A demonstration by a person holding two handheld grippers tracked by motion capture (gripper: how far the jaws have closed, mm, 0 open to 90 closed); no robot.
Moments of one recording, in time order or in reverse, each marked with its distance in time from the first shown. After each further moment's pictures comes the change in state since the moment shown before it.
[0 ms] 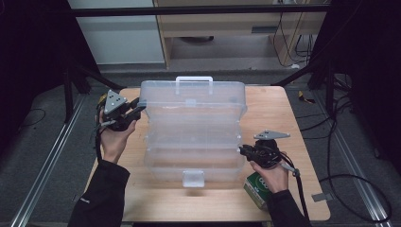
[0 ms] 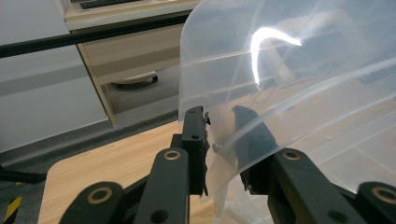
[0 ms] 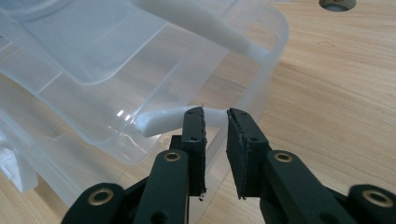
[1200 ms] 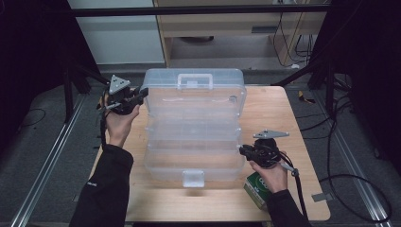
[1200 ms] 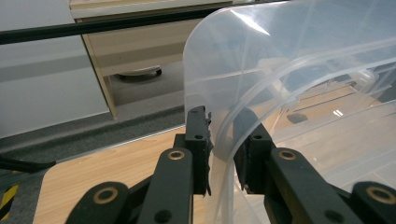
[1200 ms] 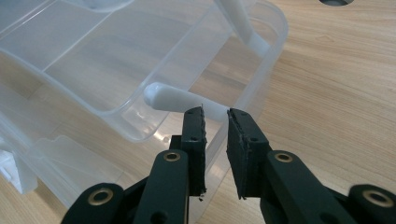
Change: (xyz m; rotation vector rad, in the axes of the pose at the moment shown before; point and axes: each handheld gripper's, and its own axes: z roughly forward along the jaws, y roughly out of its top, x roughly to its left) left arm 0.015 0.024 0.034 0.031 0.024 -0.065; right arm 0.001 0.002 0.001 0.020 -0.013 0.008
